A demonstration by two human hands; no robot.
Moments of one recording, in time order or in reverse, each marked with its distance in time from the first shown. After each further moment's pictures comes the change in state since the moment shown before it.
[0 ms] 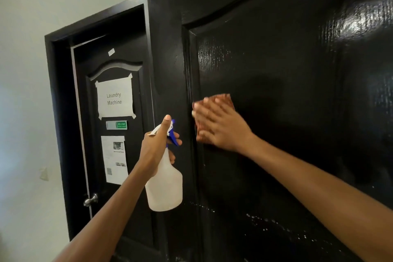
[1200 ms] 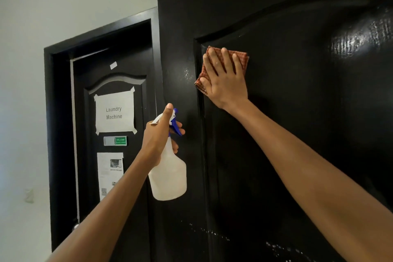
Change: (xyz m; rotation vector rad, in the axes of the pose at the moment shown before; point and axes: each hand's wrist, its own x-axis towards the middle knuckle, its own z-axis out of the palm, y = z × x) left_hand 0.060 0.036 -0.022 -0.070 -0.016 0.136; right_hand 0.129 0.052 -0.047 -0.007 0.192 0.480
